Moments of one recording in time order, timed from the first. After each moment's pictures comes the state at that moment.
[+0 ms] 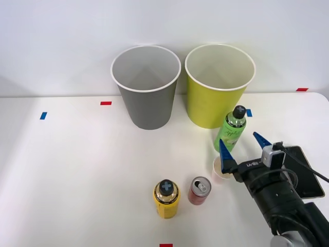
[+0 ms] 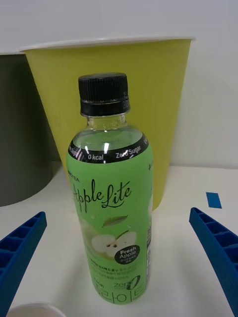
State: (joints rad) arm 0.25 -0.41 0.30 -1.82 -0.61 -0.18 1.85
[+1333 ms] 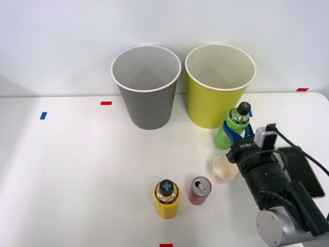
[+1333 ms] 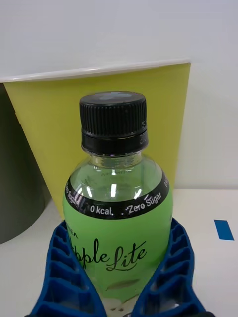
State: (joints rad) arm 0.14 -0.31 0.25 -1.76 -0.61 -0.15 1.86
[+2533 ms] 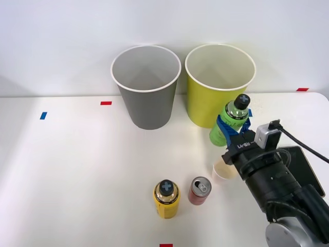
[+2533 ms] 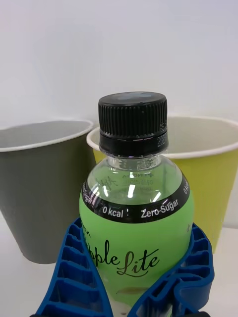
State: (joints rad) arm 0.23 -0.43 0.32 -2.05 -0.61 -0.07 1.84
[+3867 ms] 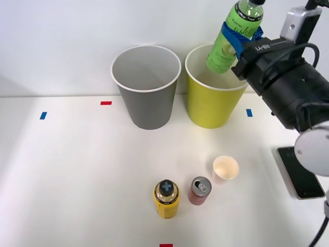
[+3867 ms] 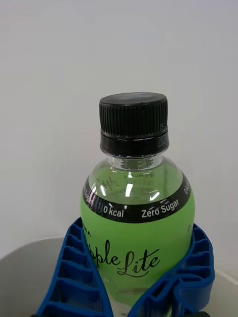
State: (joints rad) arm -0.24 -0.31 0.01 -2.13 -0.75 0.43 1.81
